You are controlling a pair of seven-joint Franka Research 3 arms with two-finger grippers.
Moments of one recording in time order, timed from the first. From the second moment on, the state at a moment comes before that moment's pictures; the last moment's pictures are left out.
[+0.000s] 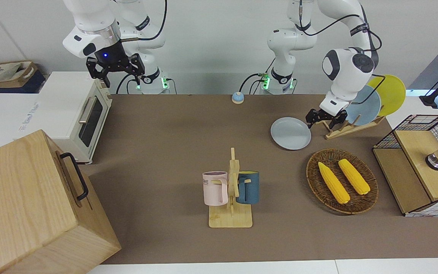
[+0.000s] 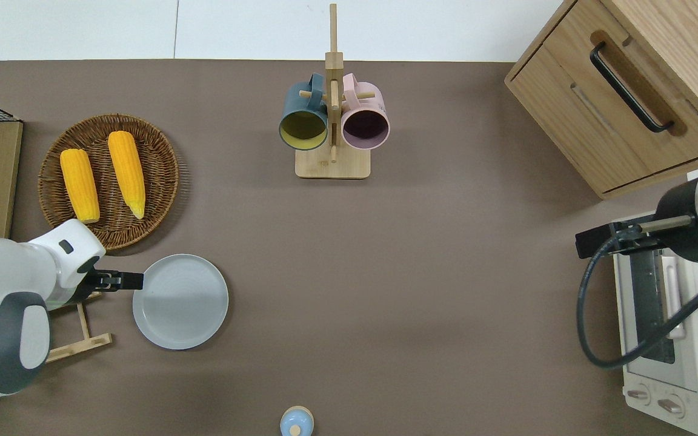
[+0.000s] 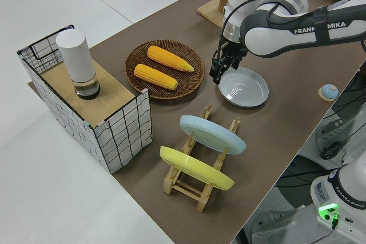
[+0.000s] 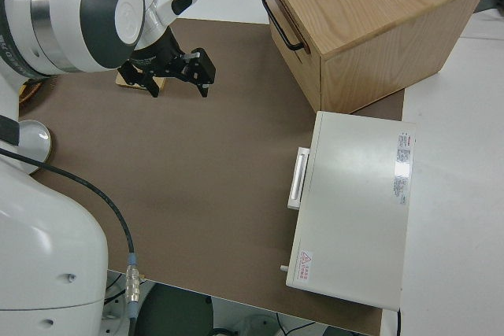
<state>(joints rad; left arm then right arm) 0.03 -0.11 0.01 -2.33 -0.03 2.21 0.12 0.03 0.00 0.09 -1.47 0.00 1.39 0.03</state>
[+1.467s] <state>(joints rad) -0.02 -0.08 0.02 -2.53 -0.03 2.41 0.06 0.03 0.00 0.09 -1.47 0.00 1.39 0.03</state>
